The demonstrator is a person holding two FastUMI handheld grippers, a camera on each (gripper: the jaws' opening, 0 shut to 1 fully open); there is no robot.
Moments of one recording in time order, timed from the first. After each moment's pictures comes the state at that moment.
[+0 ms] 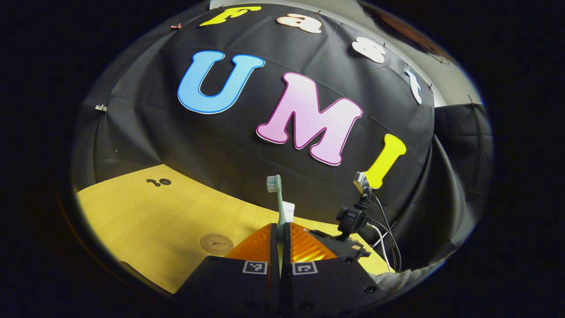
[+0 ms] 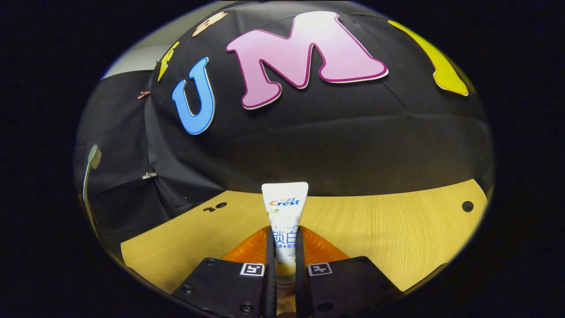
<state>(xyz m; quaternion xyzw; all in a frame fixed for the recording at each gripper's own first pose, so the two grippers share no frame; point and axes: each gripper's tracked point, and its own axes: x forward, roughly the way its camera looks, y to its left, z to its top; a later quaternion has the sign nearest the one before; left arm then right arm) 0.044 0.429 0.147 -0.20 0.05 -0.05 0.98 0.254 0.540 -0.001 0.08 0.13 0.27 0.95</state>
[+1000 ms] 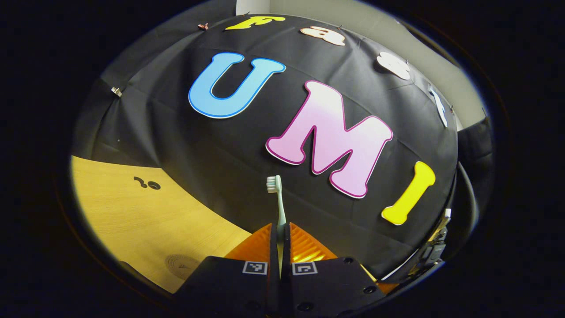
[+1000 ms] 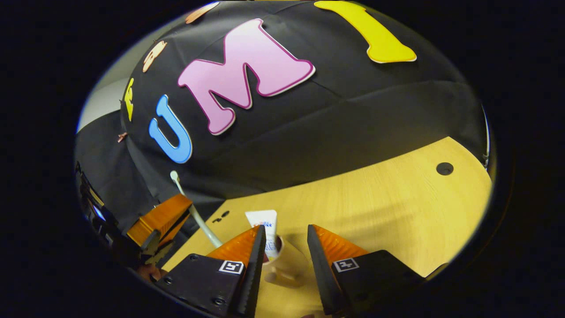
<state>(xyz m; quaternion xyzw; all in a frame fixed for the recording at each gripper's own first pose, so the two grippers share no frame) 0.182 0.423 0.139 -0.24 -0.06 0.03 0.97 0.210 0.438 0.010 0.20 0.23 0.21 0.93</state>
